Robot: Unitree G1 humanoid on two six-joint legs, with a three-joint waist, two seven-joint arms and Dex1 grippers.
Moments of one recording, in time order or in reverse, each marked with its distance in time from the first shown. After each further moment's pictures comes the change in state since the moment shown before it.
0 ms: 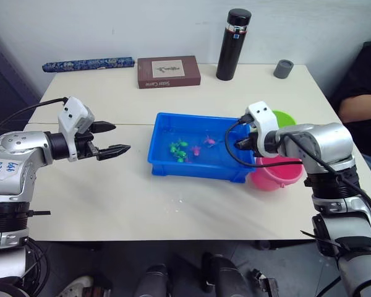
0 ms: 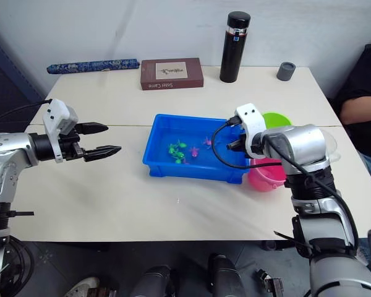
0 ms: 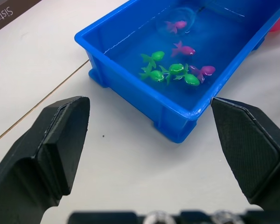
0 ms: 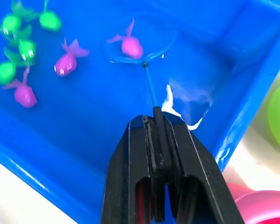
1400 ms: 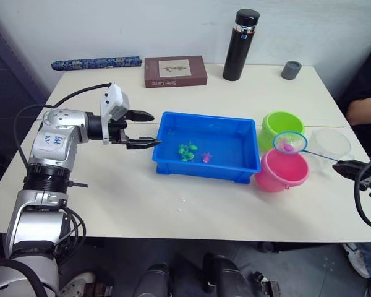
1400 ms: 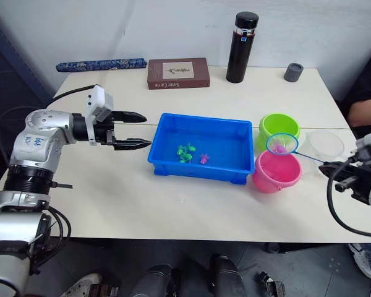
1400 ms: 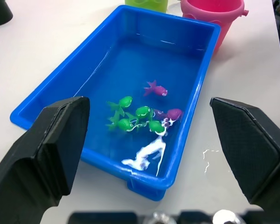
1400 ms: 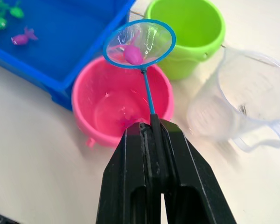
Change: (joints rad) left arm -0.348 -0.204 -0.190 0.397 0.102 -0.270 -0.263; right arm 0.948 -0.446 -0.882 -0.564 0.224 -0.170 0.334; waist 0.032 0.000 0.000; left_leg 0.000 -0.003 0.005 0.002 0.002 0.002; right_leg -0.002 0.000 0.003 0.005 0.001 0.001
